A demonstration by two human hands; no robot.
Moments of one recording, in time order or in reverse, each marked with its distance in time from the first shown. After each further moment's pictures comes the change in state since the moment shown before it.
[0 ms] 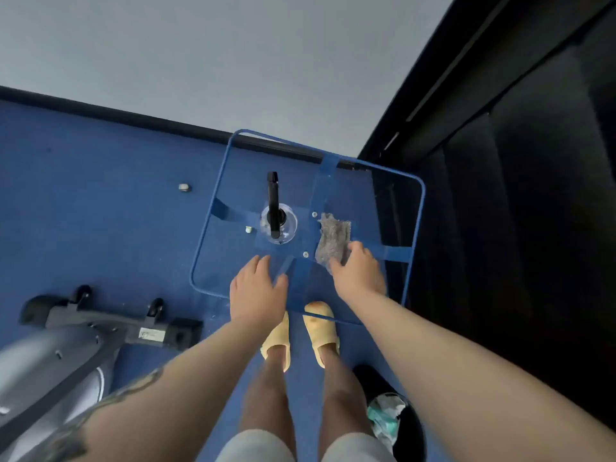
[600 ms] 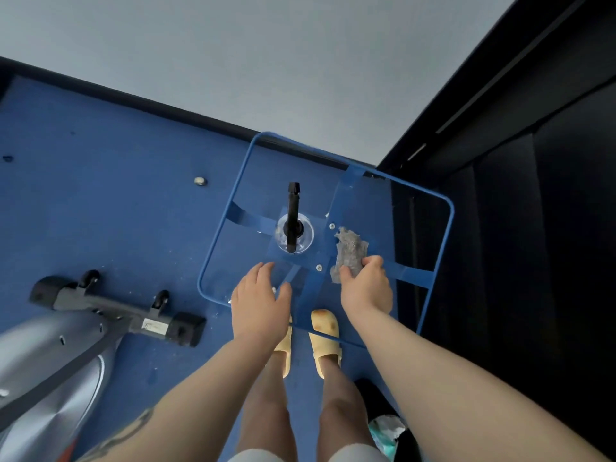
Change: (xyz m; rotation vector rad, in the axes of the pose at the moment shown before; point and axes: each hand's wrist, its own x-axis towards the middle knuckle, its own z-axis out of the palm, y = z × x) left_hand 0.003 -0.005 -0.003 -0.106 0.092 -0.090; right_hand 0.017 -0.010 0.018 0.119 0.142 0.142
